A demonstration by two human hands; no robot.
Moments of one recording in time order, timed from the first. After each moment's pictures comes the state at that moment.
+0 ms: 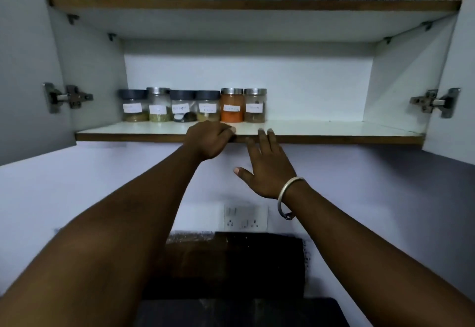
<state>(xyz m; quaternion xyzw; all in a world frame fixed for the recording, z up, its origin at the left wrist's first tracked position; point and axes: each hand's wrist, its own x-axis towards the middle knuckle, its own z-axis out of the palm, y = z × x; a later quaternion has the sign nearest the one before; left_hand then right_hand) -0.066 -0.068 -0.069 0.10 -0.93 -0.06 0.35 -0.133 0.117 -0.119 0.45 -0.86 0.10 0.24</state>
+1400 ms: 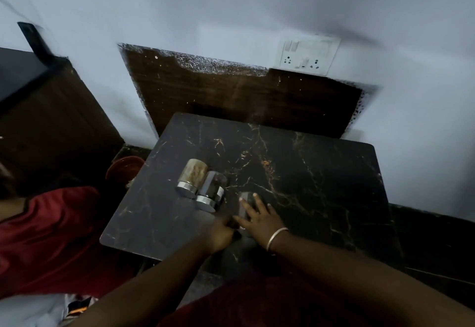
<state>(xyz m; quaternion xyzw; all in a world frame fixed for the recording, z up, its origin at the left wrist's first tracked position) 0.243 0.090 -0.559 0.37 -0.73 -0.57 -0.09 0.099 0.188 -0.601 0.64 -0.74 -0.15 -0.14</state>
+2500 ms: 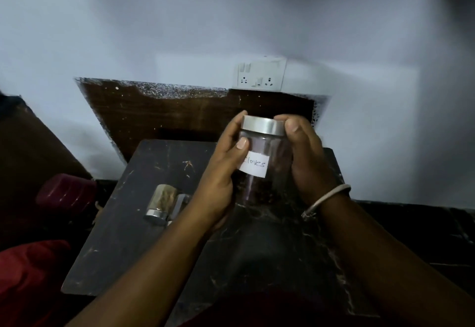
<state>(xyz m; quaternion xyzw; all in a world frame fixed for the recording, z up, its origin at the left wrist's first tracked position) 0.171 0.145 -0.323 0.08 -0.58 -0.77 0.24 0.055 0.251 -0.312 0.33 -0.62 0.70 -0.14</state>
